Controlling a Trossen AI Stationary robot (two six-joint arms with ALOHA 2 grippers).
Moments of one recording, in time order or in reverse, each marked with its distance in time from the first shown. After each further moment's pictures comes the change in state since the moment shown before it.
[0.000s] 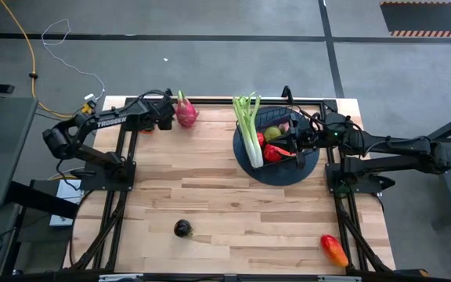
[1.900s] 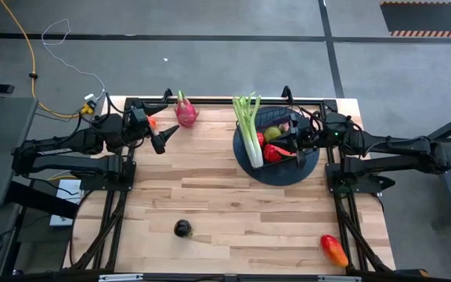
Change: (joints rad) left arm -0.561 -0.755 -0.133 0.781 0.122 0.953; right arm 0.000 0.000 0.001 0.009 0.001 0.060
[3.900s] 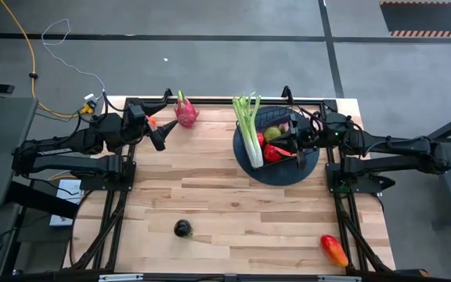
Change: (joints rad) left arm 0.000 0.000 0.000 0.039 -0.034 -0.096; right arm 0.000 0.000 0.001 0.000 -0.014 -0.005
